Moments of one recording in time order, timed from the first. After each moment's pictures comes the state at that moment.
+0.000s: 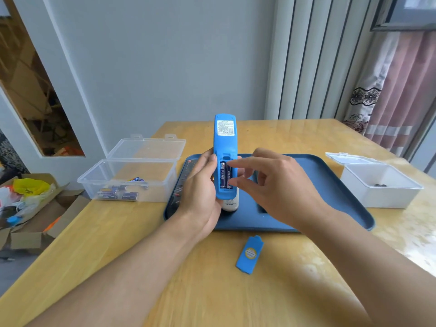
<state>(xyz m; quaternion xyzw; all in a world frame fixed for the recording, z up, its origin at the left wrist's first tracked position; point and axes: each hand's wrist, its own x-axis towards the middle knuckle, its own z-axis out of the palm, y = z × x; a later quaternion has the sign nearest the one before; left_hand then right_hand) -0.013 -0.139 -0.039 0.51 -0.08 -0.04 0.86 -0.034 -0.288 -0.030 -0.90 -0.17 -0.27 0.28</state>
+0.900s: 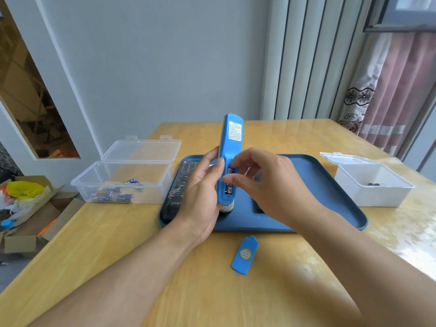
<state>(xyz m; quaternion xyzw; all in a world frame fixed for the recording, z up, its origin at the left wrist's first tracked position) -0.015 -0.145 -0.046 0.54 -0.15 -0.03 0.83 -0.034 -0.283 -0.024 -0.89 -0.13 -0.24 0.38</state>
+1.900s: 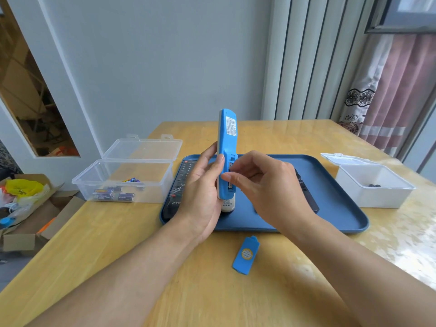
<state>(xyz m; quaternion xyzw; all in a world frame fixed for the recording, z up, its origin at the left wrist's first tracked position) -0.013 -0.144 -0.042 0.50 -0.14 -0.03 0.86 -0.035 -0.270 -0.036 -0.83 -0.10 -0.27 0.48</state>
